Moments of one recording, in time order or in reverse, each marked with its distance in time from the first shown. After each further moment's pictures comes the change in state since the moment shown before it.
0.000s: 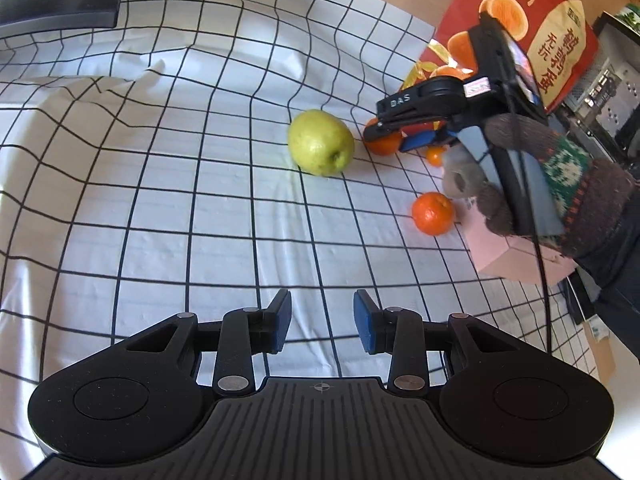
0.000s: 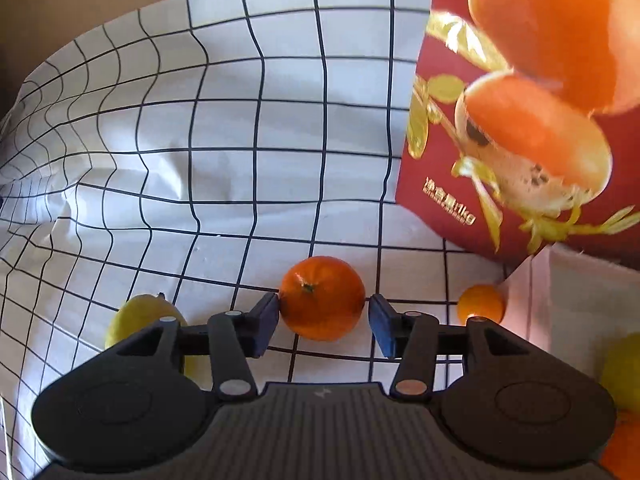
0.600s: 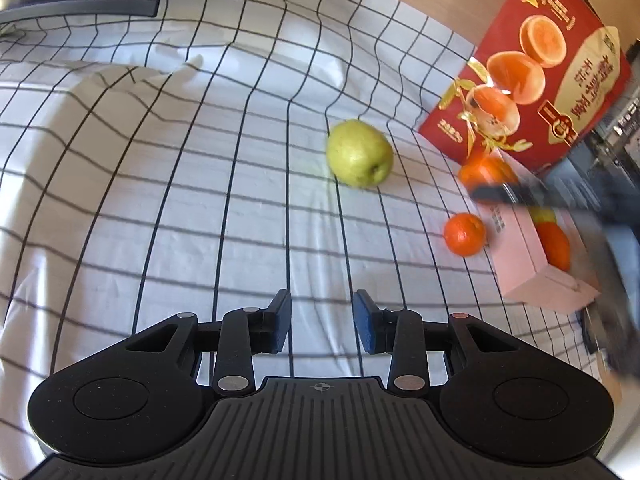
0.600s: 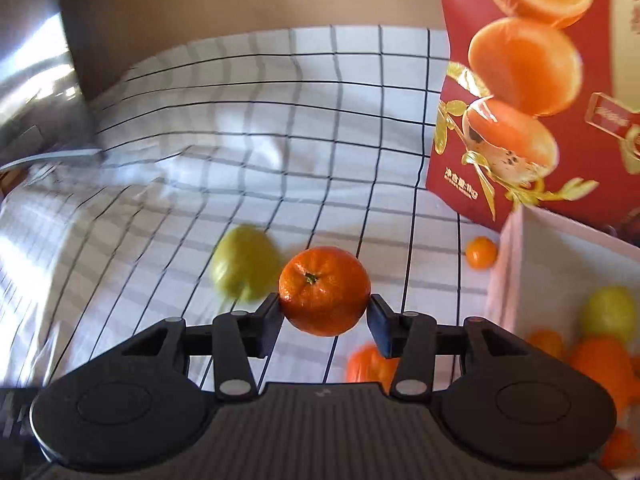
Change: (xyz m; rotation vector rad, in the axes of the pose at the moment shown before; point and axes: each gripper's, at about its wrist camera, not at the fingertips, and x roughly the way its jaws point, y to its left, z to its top) left arm 0.006 0.013 0.012 -0.083 -0.030 0.061; right arm -0.107 0.034 -0.072 -0.114 -0.110 0.096
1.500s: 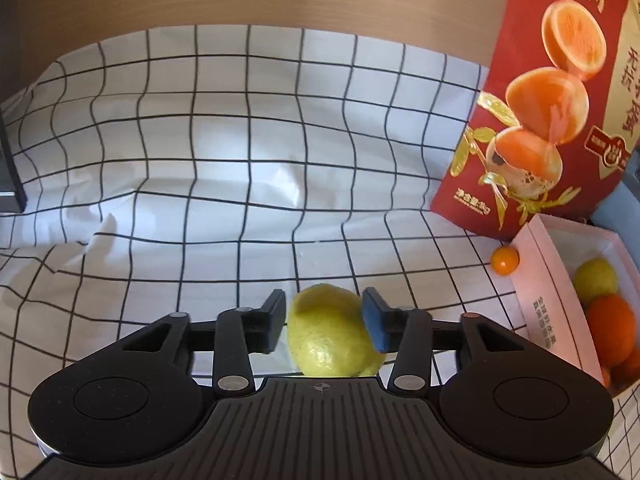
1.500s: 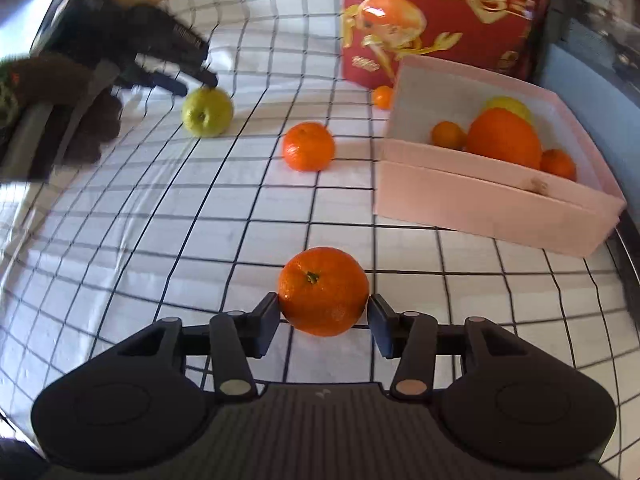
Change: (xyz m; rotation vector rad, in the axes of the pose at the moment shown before) left arm 0.088 -0.067 0.112 0.208 -0.070 0.144; right arm -0.056 -0.017 -0.170 0.118 -0.037 -0.159
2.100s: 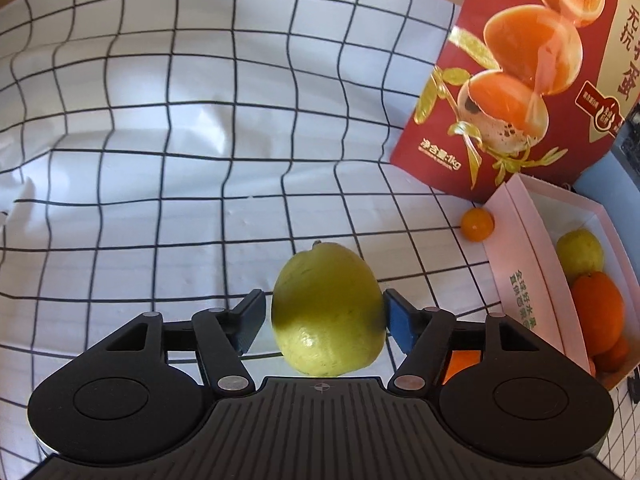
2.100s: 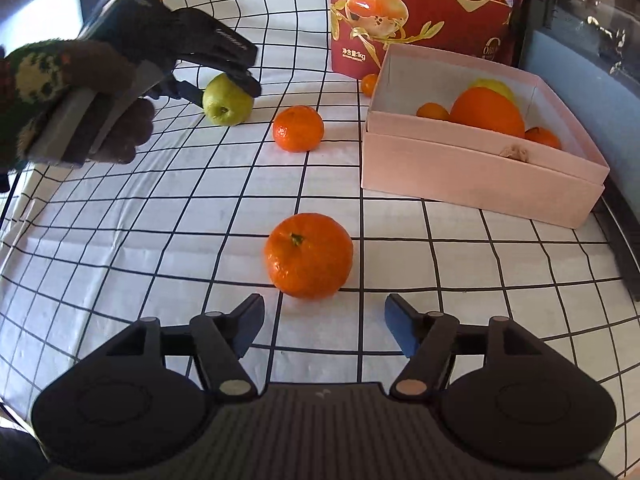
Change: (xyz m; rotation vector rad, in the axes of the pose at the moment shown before) left arm 0.041 -0.026 -0.003 0.008 0.135 -0.105; right arm -0.005 -0.003 -0.017 -0.010 0.009 -0.014
